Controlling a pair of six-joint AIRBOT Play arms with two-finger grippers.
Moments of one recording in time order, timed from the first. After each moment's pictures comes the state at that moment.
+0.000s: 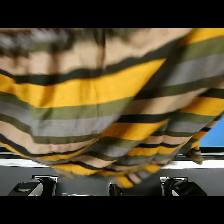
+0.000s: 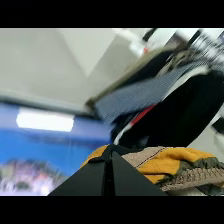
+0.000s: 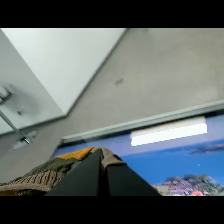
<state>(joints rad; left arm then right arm) 0.04 -0.85 1.78 0.94 -1.15 -1.83 0.29 -0.91 2.08 -1.54 1.23 2.08</state>
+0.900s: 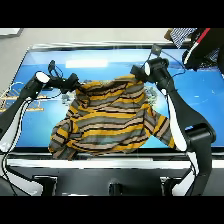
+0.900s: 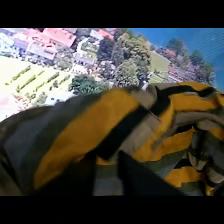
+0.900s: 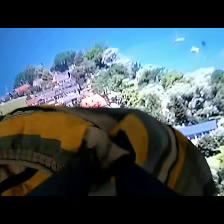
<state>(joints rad) -0.08 -1.78 1.58 0.90 -0.81 -1.71 0.29 -1.90 1.96 -1.69 1.02 2.27</state>
